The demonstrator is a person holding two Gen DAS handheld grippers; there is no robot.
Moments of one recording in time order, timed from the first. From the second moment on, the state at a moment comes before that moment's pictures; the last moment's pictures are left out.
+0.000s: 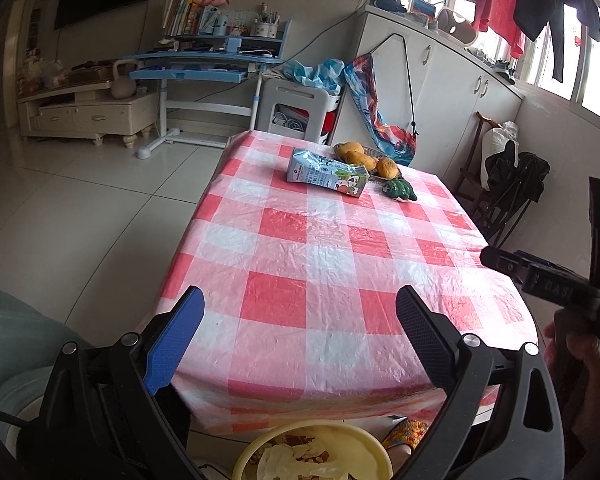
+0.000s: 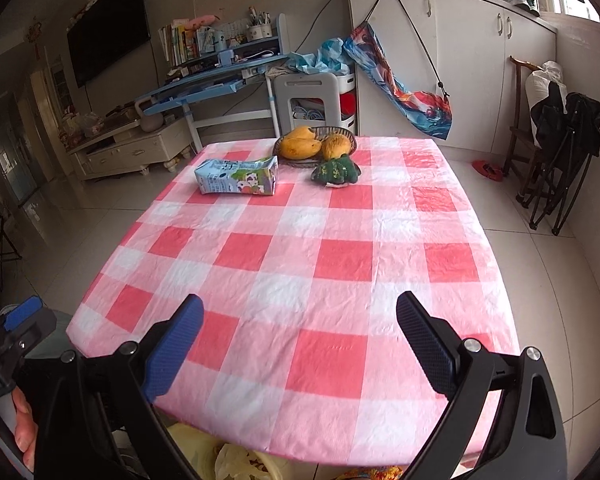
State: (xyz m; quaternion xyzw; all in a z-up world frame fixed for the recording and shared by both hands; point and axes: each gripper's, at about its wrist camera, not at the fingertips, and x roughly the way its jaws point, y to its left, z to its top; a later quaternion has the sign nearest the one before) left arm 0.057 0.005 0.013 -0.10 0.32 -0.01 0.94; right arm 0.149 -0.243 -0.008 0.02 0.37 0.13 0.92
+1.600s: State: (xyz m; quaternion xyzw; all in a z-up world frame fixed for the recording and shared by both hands) left arm 0.290 0.059 -0.028 -0.23 0.42 0.01 0.87; right arm 0.329 -0.232 -0.023 0.08 0.43 0.17 0.88
